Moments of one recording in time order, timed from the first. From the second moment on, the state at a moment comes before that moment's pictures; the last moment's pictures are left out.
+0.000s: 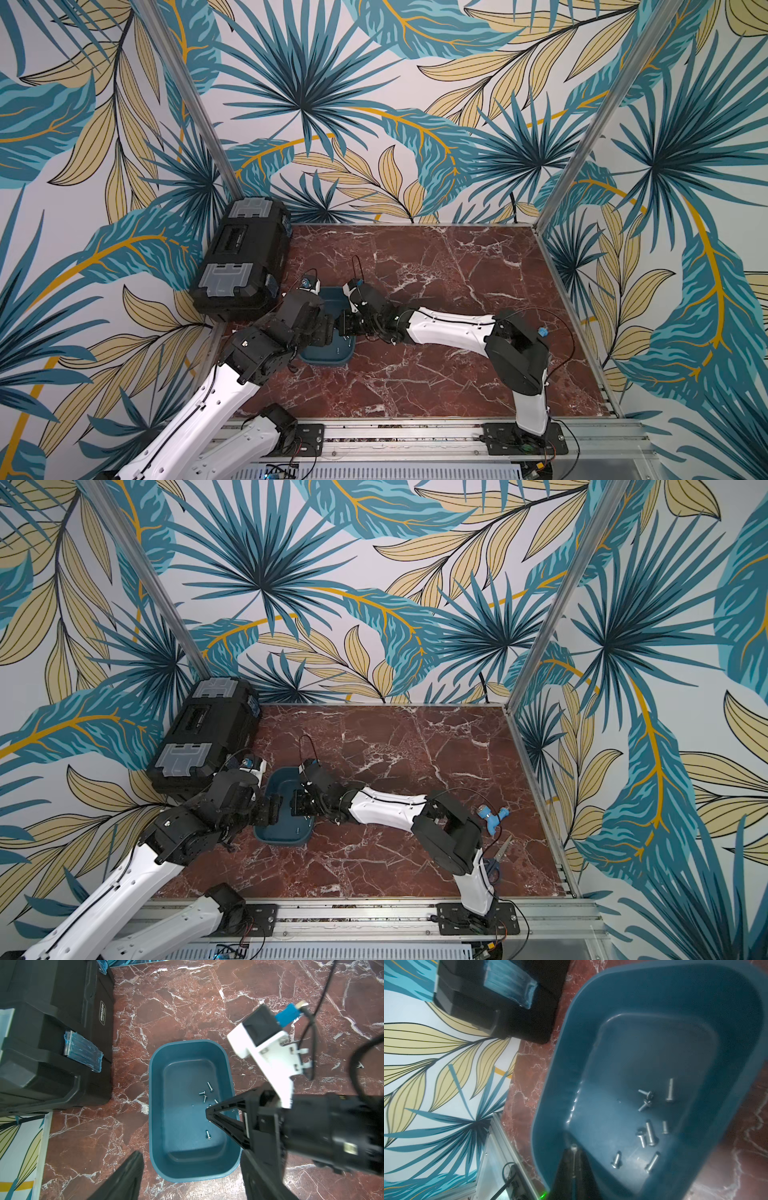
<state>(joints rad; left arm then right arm) -0.57 0.84 1.00 -1.01 -0.31 -0.37 1.00 2.01 1.42 -0.07 -0.13 0.87</state>
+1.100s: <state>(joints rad) -0.87 1.47 1.11 -0.75 -0.05 -0.47 0.23 1.14 0.64 -0.44 0.23 0.61</state>
